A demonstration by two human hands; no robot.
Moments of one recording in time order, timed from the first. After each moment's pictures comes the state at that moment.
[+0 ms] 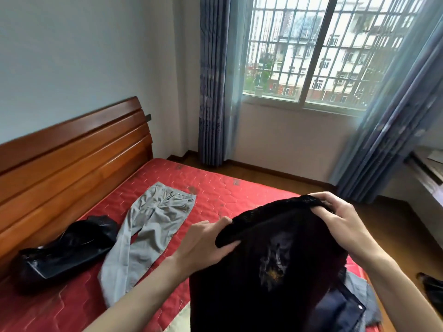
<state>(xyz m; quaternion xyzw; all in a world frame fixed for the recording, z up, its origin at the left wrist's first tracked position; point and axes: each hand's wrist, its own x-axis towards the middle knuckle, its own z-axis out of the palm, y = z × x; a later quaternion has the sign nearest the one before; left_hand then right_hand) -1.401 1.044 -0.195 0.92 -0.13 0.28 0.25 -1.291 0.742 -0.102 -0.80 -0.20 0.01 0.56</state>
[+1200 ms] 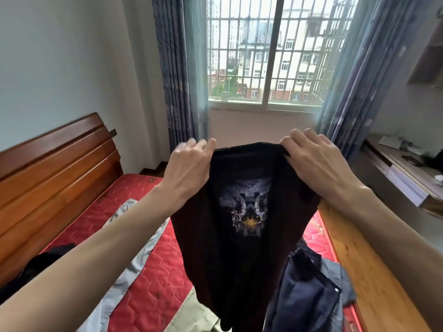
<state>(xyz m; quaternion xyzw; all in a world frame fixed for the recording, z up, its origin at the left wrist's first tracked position) -1.309 1.001 -0.022 0.93 -0.07 0.36 -0.06 -1.254 0.714 0.007 -0.87 -0.32 -0.37 -0.07</state>
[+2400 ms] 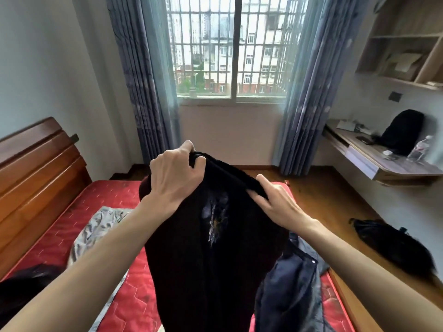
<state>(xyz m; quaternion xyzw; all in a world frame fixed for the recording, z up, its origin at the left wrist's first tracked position) -1.319 0.982 -0.043 0.90 -0.03 0.40 0.18 -1.291 0.716 -0.115 -0.88 -0.31 -0.19 0.30</state>
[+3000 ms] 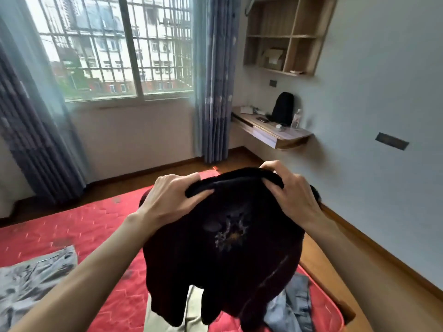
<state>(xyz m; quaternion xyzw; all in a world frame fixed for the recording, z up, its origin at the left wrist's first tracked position) -1.315 0.985 -0.090 0.82 -0.45 0.23 0.28 -1.441 0.699 -0.086 -0.93 -0.01 -0.32 0.20</state>
